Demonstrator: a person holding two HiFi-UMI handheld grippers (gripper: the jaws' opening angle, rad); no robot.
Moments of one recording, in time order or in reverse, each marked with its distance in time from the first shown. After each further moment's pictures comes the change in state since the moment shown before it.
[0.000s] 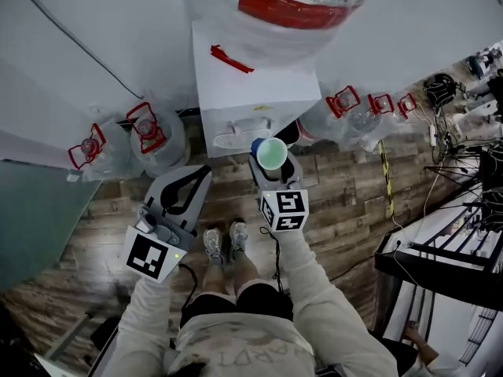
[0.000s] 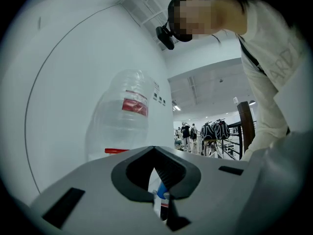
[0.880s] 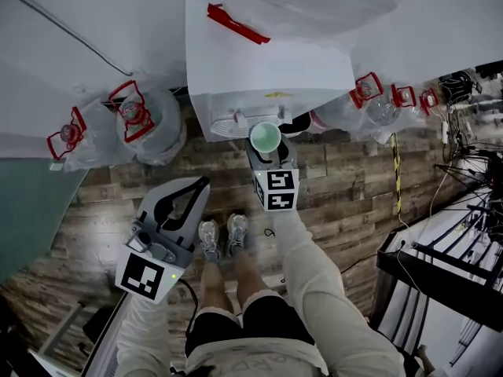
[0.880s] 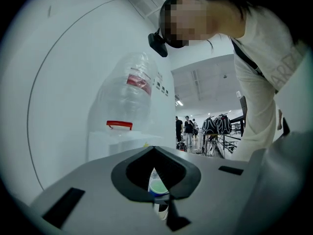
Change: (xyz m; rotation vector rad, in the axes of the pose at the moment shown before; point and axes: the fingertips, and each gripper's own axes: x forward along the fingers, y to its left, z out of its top) left arm 0.019 0.011 -0.111 -0.024 0.077 0.025; right arm 0.106 -0.033 -0.140 -0.057 0.167 0.018
